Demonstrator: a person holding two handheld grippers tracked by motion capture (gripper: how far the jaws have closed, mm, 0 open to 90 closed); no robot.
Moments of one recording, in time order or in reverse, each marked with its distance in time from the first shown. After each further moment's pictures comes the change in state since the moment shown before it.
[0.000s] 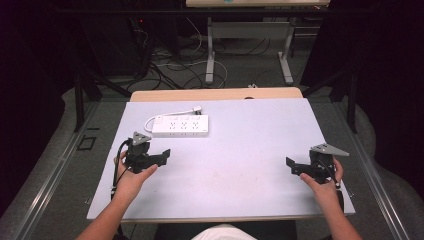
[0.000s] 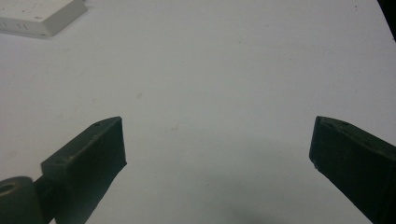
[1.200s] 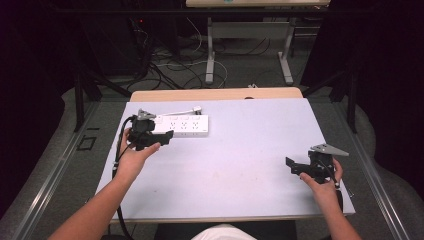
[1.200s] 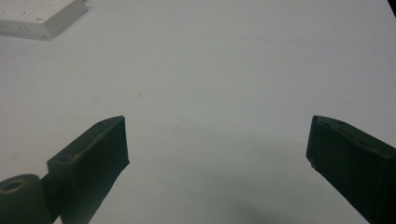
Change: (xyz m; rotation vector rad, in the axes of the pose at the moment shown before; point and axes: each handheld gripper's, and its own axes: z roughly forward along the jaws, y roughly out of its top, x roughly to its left) left arm 0.004 0.064 0.005 0.024 -0.023 0.060; right arm -0.001 -0.001 0.002 0.012 0.015 0.027
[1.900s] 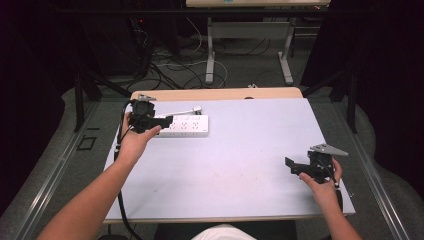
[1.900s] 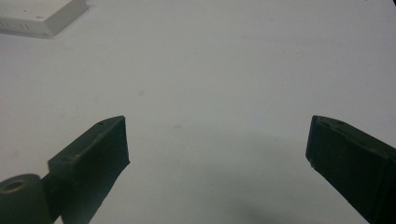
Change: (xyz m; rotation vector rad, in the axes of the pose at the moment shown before) left arm 0.016 0.041 0.008 0.005 0.019 -0.046; right arm 0.000 -0.001 0.002 0.005 0.006 0.000
